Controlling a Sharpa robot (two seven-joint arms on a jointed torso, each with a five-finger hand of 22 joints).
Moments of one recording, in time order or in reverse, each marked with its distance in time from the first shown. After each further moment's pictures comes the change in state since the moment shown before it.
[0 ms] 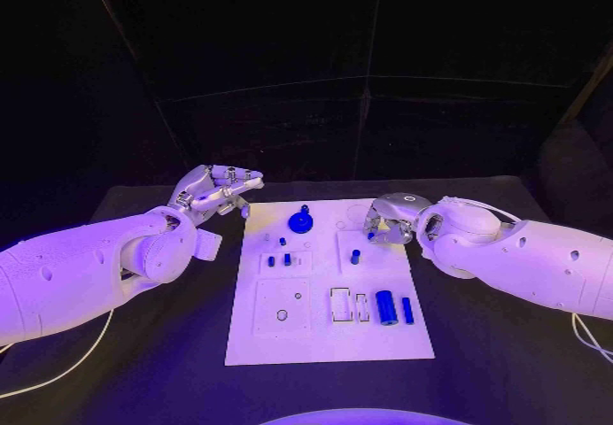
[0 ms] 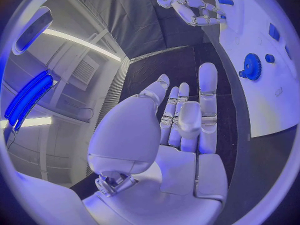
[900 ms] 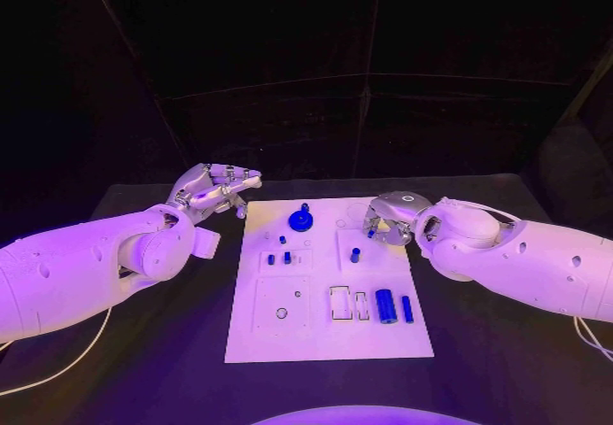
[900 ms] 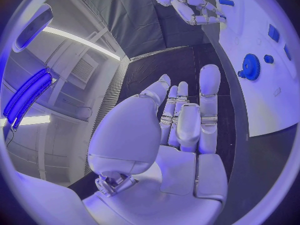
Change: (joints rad) left arm 0.000 -0.004 0.000 -0.005 0.012 0.014 -0.015; left_hand 0.008 0.000 0.015 -0.009 0.000 0.013 -0.013 0.017 -0.001 0.027 -0.013 0.023 -0.005 0.025 -0.010 0.039 0.084 0.000 0.027 -0.009 0.083 0.067; right arm -0.008 -0.018 0.000 0.052 -0.077 -0.037 -0.048; right_hand -0.059 -0.025 0.291 -0.102 -0.058 0.091 -0.019 0.003 0.010 0.111 -0.012 -0.052 -0.023 0.000 -0.008 0.034 0.004 -0.015 0.053 -0.018 0.074 0.118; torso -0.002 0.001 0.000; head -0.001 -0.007
